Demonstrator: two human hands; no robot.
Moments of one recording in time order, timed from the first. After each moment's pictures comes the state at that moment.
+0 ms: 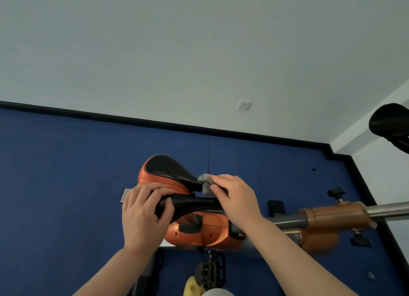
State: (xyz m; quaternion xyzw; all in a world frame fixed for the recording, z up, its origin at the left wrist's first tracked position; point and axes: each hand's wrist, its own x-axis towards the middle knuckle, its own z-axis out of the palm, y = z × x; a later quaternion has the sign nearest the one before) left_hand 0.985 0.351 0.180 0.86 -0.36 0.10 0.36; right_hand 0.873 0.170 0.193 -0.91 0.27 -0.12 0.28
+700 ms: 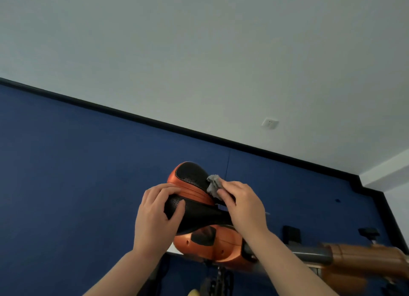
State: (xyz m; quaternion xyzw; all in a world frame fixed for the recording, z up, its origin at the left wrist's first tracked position) left_hand 0.996 0.371 0.189 0.86 -0.26 0.01 0.43; right_hand 0.911 0.186 0.191 -0.93 0.23 -0.14 0.25
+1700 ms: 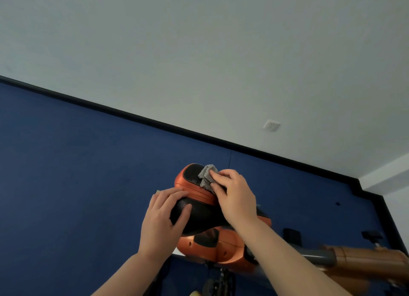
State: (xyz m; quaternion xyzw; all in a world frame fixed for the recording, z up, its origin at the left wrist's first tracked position) left_hand 0.999 0.383 0.176 0.85 -0.30 0.00 0.43; right_hand 0.947 0.207 0.207 -0.93 0.25 -0.14 0.24
